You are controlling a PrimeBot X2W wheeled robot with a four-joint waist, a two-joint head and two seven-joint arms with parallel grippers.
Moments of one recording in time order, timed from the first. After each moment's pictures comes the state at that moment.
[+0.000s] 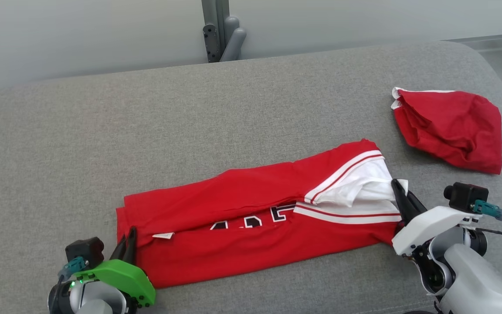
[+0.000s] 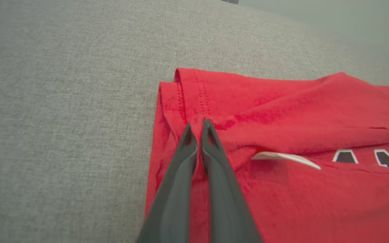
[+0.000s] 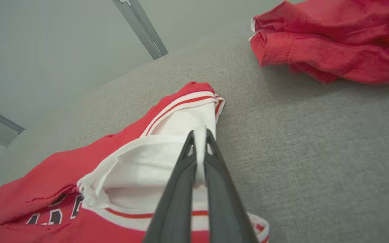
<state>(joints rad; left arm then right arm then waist) -0.32 0.12 -0.18 0.85 -0.45 -0.13 -0.26 -0.43 -0.29 0.45 0.71 0.87 0.13 -0.26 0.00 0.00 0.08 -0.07</state>
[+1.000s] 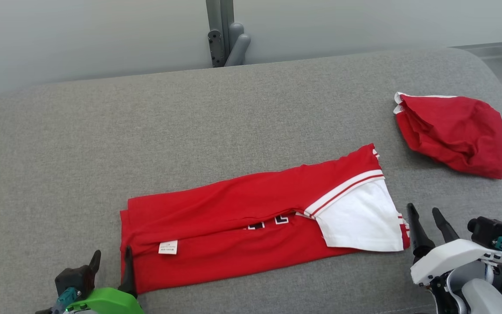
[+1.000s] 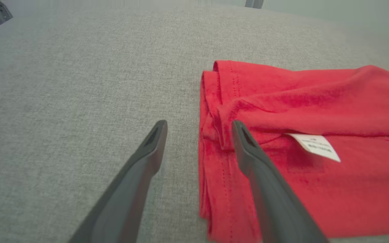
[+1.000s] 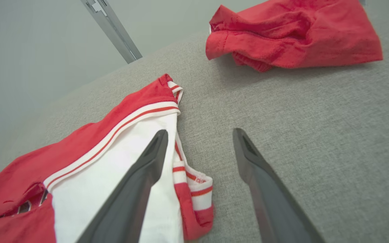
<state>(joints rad) -0.13 0.08 0.00 0.66 -0.24 -0.09 -0.26 -0.21 -0.23 0.16 0.60 0.66 0.13 -0.26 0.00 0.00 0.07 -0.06</state>
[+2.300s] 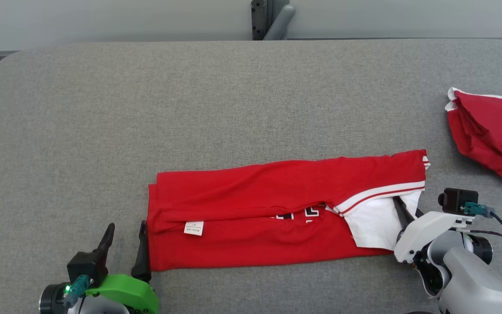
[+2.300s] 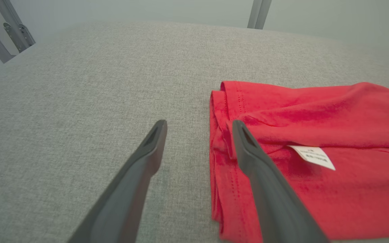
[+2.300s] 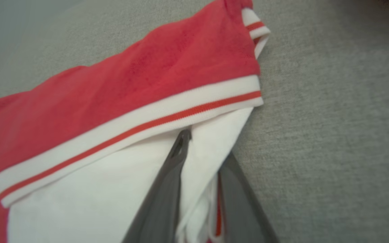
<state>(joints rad) -0.11 0.05 -0.03 0.46 -0.17 -0.10 -0.26 -0.46 -0.23 0.40 0.95 0.75 0.13 -0.19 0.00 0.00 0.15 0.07</state>
